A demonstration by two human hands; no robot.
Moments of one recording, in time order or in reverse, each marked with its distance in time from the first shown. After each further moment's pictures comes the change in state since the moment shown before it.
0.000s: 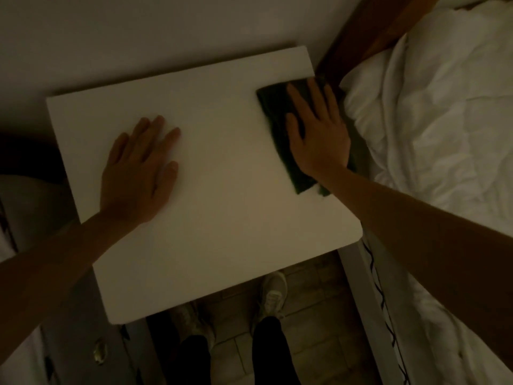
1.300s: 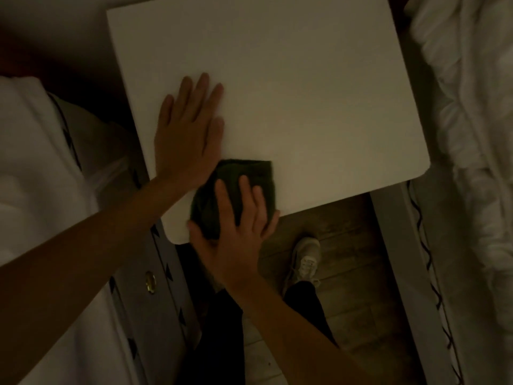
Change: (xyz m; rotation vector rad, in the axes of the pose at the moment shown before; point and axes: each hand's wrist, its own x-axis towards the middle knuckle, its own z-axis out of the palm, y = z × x) left_hand -0.071 0.015 -0.001 -0.070 -0.023 -0.110; right_hand -0.293 -0.216 0.124 0.252 0.248 0.053
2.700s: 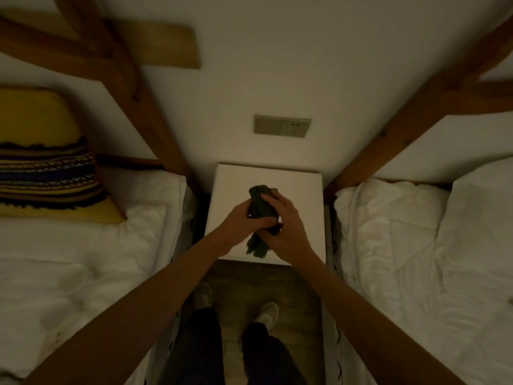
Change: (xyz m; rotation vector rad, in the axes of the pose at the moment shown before) left_hand -0.065 0.205 -0.316 -1.316 -0.171 -0.502; right_hand 0.190 -0.083 -0.390 0.545 -0.635 -0.284
